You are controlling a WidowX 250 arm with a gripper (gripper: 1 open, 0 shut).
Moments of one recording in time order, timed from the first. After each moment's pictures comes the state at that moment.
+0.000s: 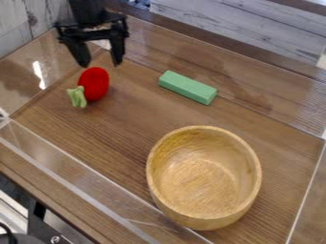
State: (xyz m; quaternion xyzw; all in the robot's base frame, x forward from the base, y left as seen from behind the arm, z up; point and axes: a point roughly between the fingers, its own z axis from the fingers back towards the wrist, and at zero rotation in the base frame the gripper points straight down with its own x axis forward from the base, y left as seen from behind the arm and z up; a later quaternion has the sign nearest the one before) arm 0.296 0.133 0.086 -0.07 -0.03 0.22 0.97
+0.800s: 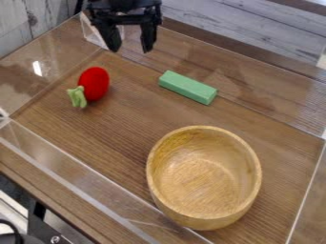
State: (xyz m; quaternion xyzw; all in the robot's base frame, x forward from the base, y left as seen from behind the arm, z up) arm 0.321 0.102 0.108 -0.07 -0.04 0.16 0.98
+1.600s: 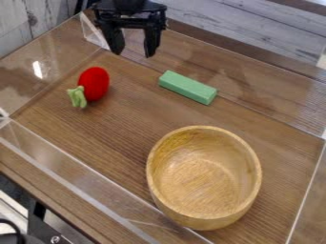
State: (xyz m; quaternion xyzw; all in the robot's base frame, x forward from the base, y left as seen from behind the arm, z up) arm 0.320 0.093 0.103 -0.05 -0.03 0.14 0.99
